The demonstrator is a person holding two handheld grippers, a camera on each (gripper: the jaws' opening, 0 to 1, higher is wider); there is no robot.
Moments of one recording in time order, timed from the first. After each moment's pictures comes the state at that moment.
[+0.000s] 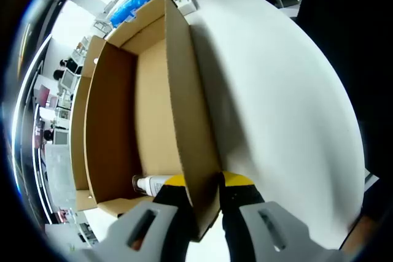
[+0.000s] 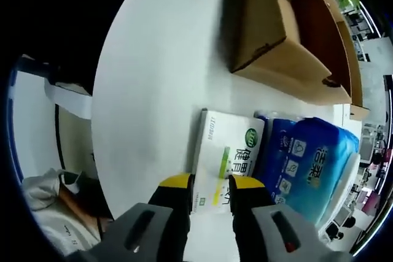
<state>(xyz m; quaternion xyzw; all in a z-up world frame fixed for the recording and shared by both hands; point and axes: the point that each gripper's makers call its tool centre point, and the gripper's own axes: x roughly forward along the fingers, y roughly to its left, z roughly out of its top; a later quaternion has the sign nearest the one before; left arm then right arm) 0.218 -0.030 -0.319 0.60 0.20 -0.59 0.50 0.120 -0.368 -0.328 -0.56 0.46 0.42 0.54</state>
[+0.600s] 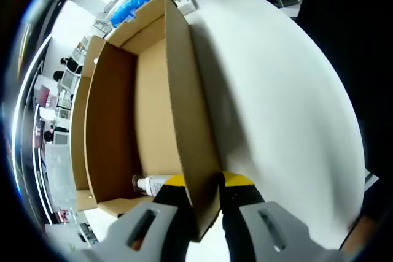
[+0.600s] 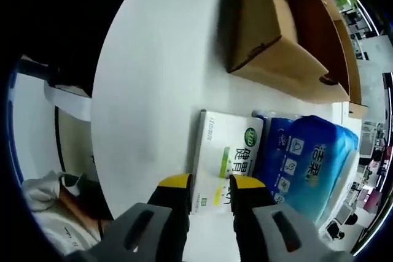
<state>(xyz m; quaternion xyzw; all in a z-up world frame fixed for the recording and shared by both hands) 0.216 -0.028 -0.320 0.60 0.21 -0.59 0.50 0.121 -0.367 -0.324 -0.55 0.46 0.42 0.56</state>
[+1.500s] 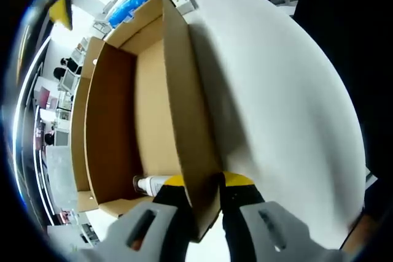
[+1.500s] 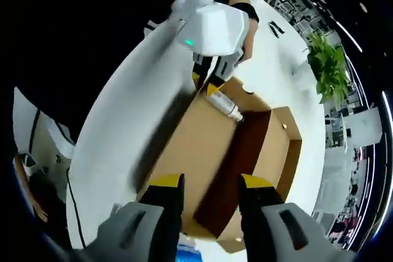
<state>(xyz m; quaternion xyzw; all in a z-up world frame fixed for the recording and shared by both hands) 0.217 -0.029 -0.320 0.61 0.21 -0.59 0.49 0.236 -0.137 -0.207 -0.59 0.22 0.54 0.56</state>
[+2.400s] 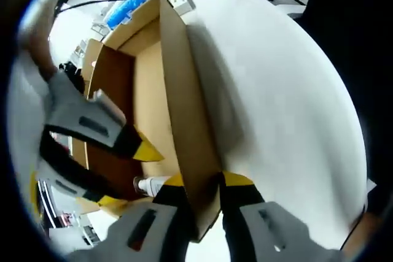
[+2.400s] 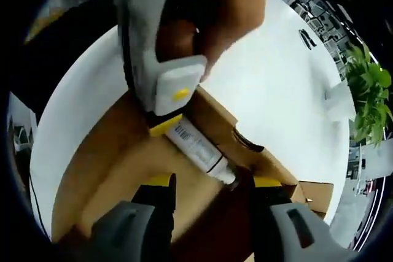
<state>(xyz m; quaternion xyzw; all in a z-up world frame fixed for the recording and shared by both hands) 0.219 -0.029 -0.322 0.61 0.21 -0.59 0.49 0.296 -0.025 -0.318 -0.58 0.21 0.62 0.49</state>
